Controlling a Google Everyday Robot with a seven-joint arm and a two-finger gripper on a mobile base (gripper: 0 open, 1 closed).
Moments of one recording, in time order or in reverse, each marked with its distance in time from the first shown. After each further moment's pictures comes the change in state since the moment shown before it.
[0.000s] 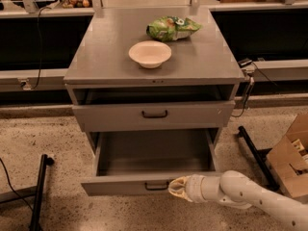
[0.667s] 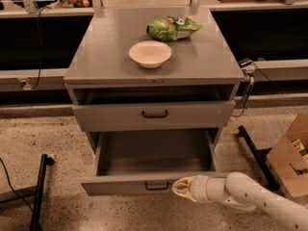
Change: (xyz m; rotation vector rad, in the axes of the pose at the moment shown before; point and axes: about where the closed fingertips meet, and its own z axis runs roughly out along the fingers) arm 0.024 -0.005 -0.009 0.023 -0.002 0.025
